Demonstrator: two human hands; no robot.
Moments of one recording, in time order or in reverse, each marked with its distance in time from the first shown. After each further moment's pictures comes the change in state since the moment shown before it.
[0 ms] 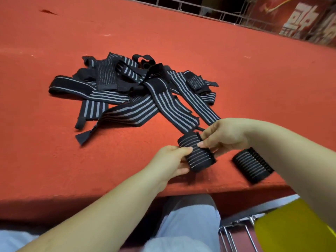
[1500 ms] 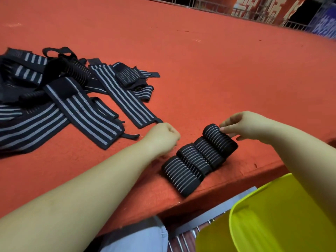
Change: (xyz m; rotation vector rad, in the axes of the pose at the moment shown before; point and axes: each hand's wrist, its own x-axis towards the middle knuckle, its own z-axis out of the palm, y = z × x) left_hand 0.143 0.024 0.171 0.764 -0.048 0.150; right_hand -0.028 0.171 -0.193 -0.135 0.620 0.099
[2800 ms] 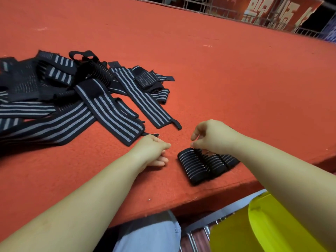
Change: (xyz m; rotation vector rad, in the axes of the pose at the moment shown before) left_hand -0.035 -0.051 -0.046 -0.351 0.035 -0.185; right_hand -0.036 -0.084 0.079 -0.195 -0.075 -0.246
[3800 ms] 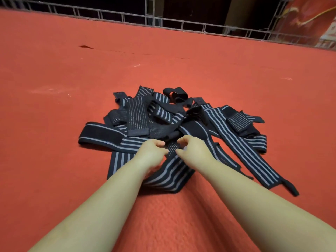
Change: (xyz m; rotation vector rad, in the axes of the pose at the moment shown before) left_hand 0.037 -0.013 -0.286 -0.013 0.391 0.050; right_hand 0.147 -0.274 0.134 0.155 0.097 -0.258
